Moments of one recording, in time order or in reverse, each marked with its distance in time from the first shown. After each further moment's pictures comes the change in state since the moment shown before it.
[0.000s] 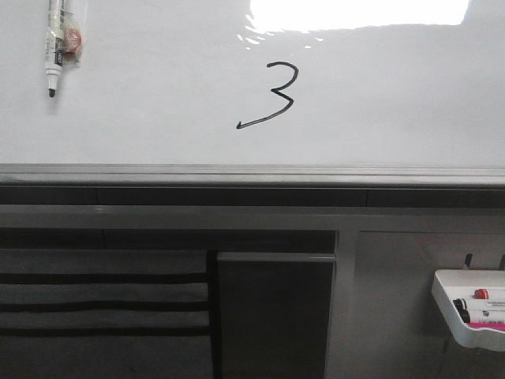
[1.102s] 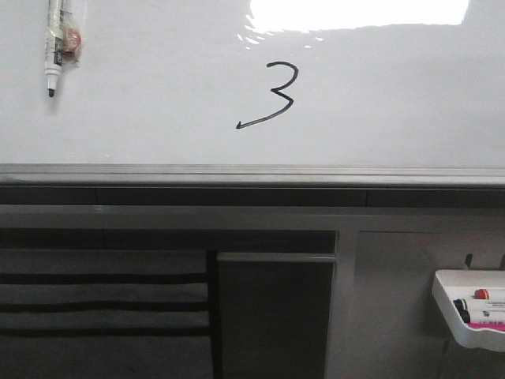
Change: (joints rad) left arm 0.012 -0.320 0.457 -0.244 -0.485 -0.063; right arm 0.000 -0.029 0.296 -0.125 -0.429 0.009
